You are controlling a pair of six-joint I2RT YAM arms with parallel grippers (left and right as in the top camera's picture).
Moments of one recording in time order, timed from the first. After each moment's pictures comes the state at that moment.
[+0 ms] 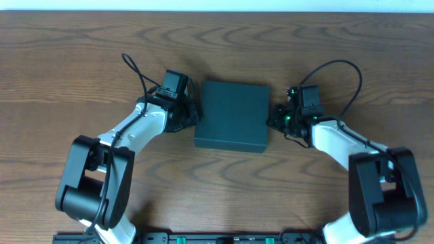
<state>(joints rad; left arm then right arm) -0.34 1.81 1.05 -0.43 0.26 -0.64 0.18 1.74 0.81 -0.11 -0.30 0.65</state>
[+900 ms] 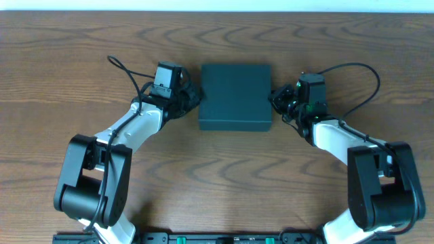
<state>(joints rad) -0.30 1.81 1.04 -0.12 0.32 -0.90 0.15 1.77 0.81 0.25 -0.32 1.06</state>
